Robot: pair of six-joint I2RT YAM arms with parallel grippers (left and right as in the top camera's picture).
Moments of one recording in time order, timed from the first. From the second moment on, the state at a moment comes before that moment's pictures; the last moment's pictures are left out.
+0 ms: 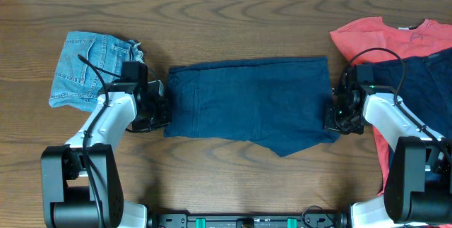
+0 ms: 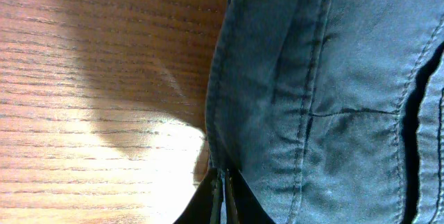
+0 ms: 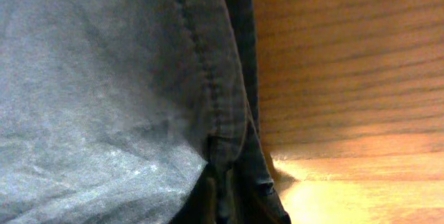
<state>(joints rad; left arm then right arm) 0.01 1.64 0.91 -0.76 0.24 -0.15 -0.04 1.67 0.87 -0.73 -0.11 0.16</state>
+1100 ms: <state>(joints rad) 0.06 1.64 0.89 -0.79 0.46 -0.14 -0.16 1.67 0.88 -0.71 -0.09 0.19</state>
